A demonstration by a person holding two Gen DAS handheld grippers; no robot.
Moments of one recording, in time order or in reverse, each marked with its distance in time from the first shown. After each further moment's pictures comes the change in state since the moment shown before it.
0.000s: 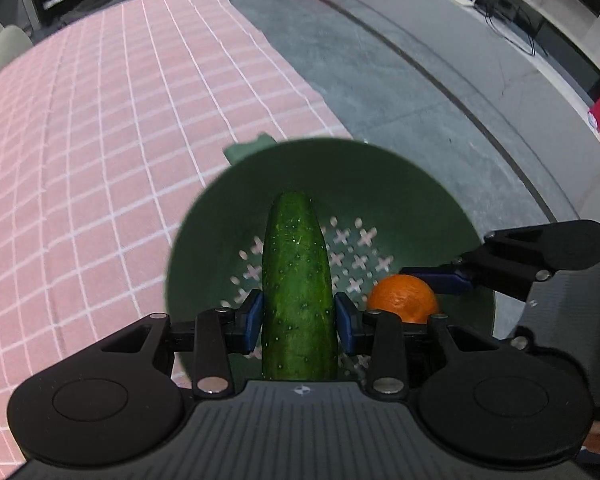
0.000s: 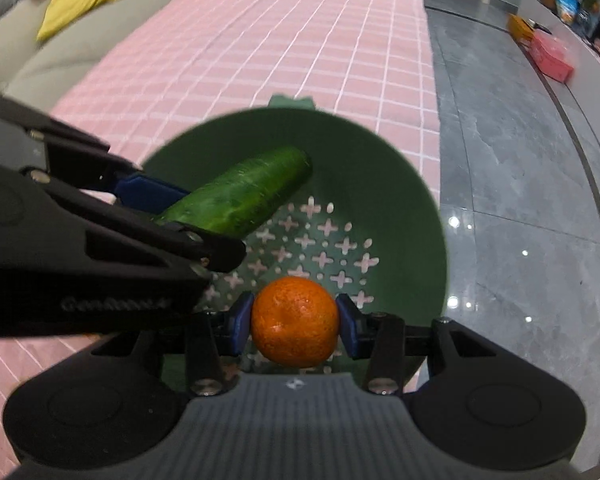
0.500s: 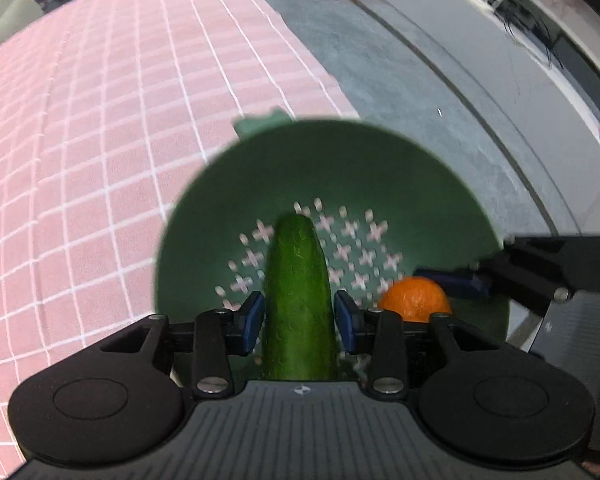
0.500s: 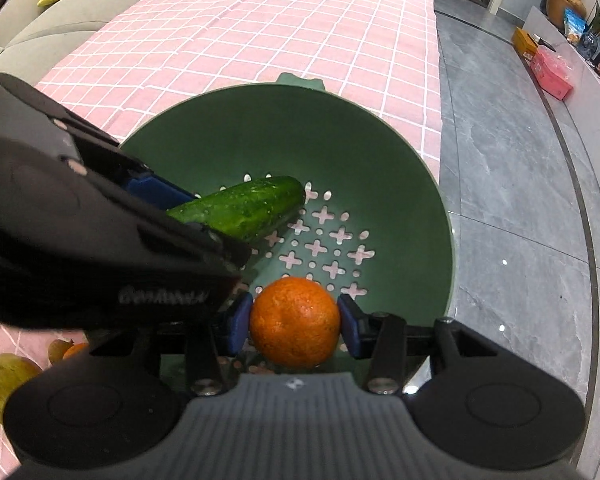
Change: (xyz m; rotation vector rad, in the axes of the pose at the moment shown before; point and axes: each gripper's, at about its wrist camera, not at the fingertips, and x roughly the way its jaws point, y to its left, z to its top) left arm 0.005 0.009 0.001 -0.083 -0.002 -0.002; right arm 0.002 0.005 0.000 -0.073 0.027 -0.061
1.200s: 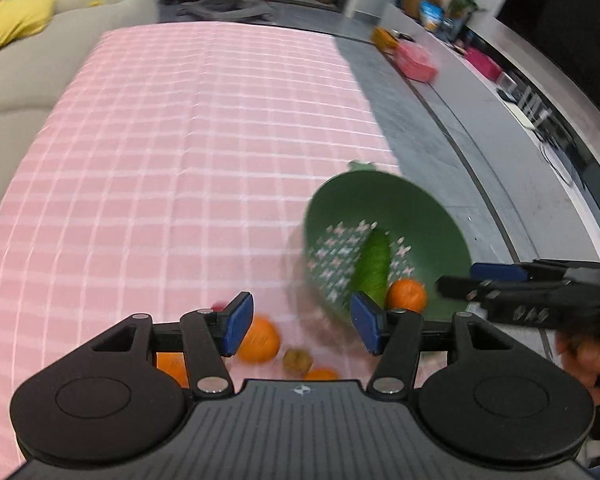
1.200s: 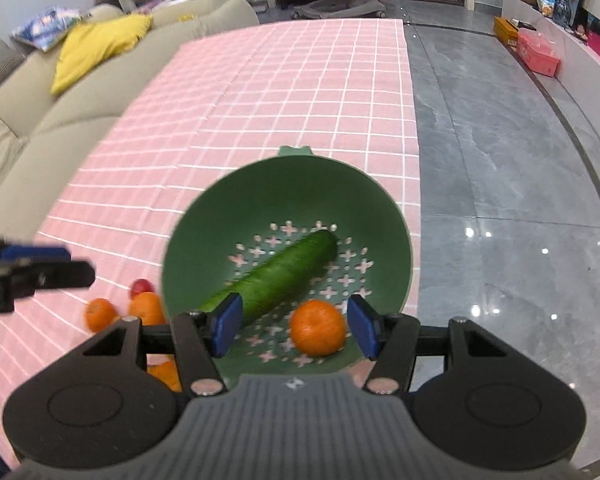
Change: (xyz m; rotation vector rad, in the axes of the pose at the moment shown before) left arm -0.132 0.047 -0.101 -0.308 -0.209 0.048; right arm -0.084 -0.010 -0.020 0.204 -0.143 0.141
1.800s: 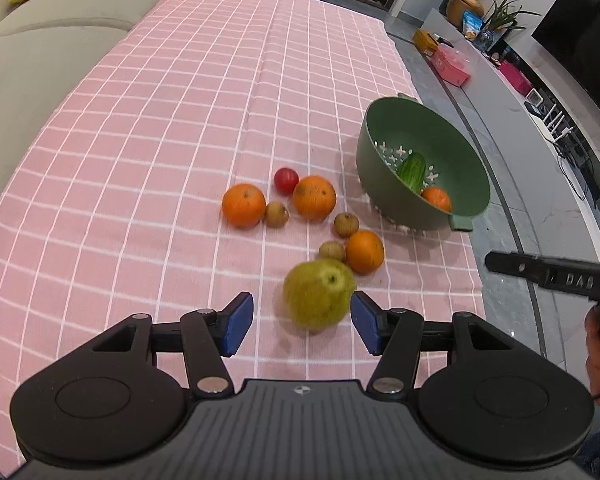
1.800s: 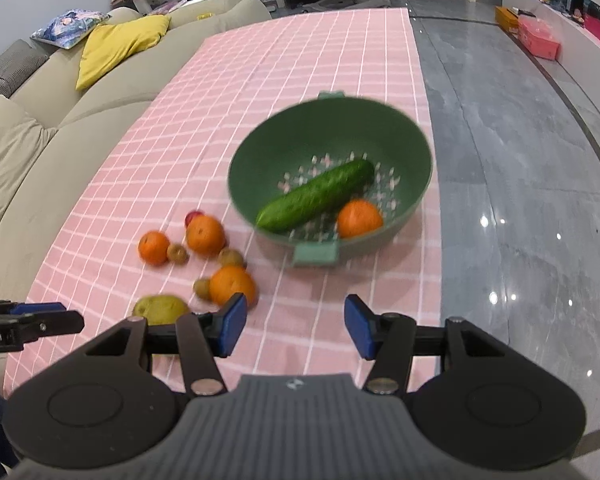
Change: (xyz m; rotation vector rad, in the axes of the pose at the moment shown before) left arm -0.050 0.037 -0.115 -0.145 0.024 0.028; right arm -0.053 0.032 -0.089 0.020 0.011 0.037
